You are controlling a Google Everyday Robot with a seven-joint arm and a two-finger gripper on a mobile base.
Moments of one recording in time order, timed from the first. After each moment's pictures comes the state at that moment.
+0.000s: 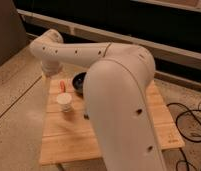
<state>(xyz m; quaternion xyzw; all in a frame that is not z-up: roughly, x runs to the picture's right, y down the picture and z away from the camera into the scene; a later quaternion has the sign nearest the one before) -0.232 -0.052 0.761 -0.23 0.02 0.47 0.85</state>
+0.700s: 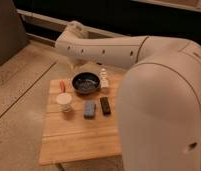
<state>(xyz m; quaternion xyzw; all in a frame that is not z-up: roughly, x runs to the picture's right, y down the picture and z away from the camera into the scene) -0.059 -0.144 0.757 -0.05 0.07 0.57 0.82</state>
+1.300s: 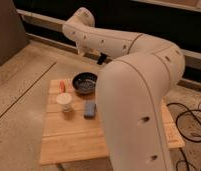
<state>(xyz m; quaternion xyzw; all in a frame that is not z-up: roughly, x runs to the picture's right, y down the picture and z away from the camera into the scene) -0.071 -0.201 0.801 -0.04 0.08 0.62 0.78</state>
